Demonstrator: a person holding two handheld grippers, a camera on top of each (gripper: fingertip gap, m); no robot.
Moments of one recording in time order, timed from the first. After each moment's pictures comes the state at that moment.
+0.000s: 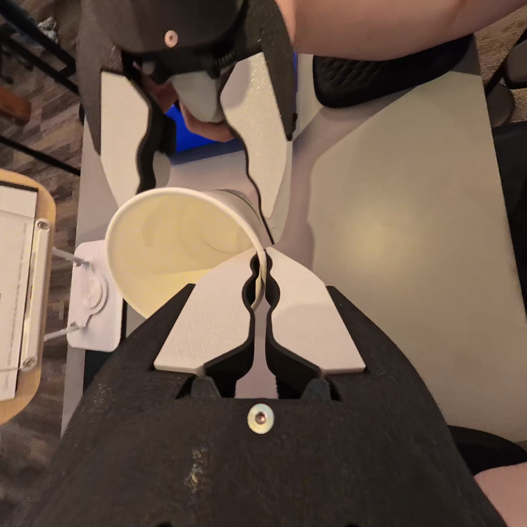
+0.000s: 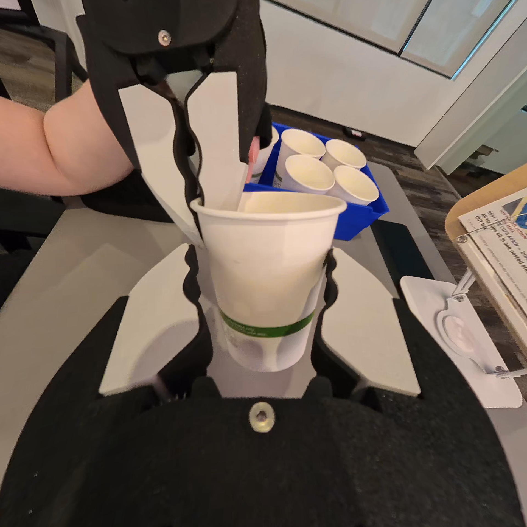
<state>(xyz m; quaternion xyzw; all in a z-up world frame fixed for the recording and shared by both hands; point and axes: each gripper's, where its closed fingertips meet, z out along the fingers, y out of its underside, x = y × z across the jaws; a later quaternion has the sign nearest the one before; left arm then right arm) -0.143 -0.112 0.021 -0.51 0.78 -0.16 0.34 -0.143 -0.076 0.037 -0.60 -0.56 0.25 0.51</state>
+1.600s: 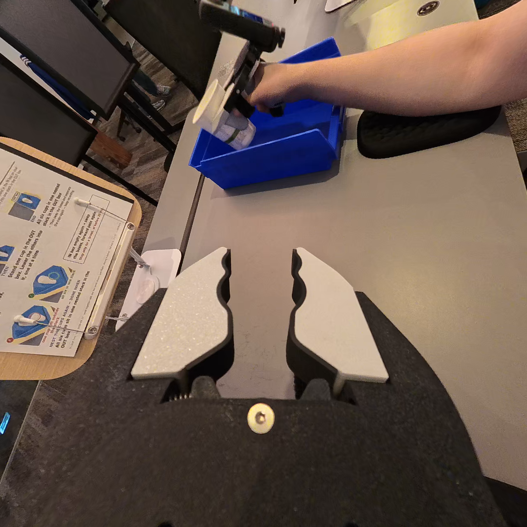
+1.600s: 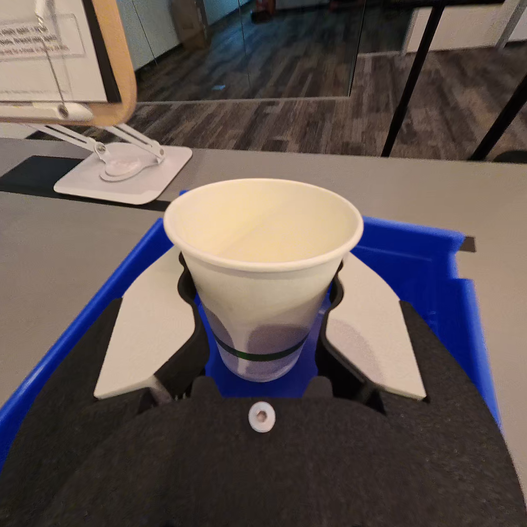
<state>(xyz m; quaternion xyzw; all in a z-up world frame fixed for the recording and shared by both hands) -0.171 -0.102 0.067 -0.50 0.71 -0.18 0.47 0.222 0.058 -0.053 -0.83 0.01 0.06 0.56</state>
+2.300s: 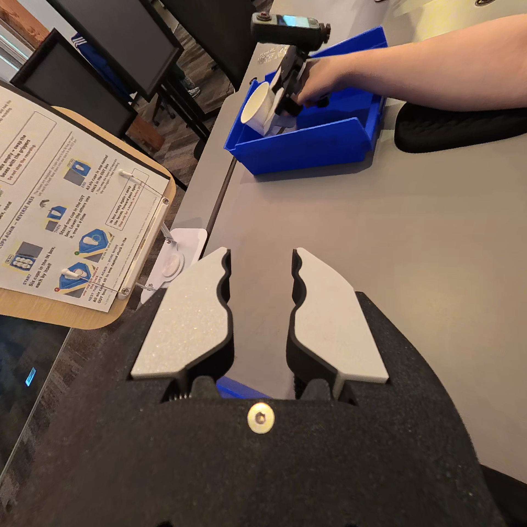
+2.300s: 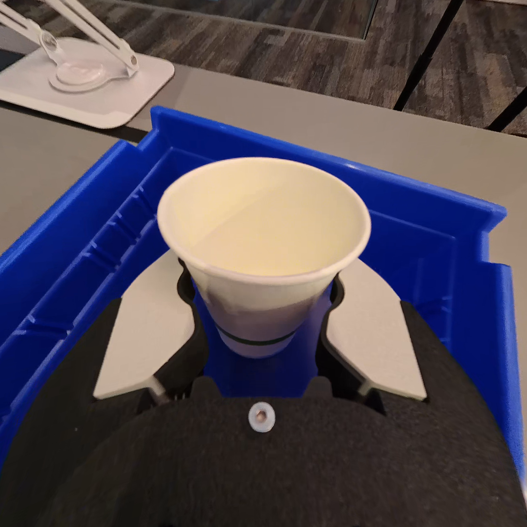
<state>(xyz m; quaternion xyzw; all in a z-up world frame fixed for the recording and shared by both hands) -0.202 -0.081 0.082 -0.53 0.67 -0.15 0.50 0.224 0.052 -0.095 -0.87 -0.05 0.02 0.49</state>
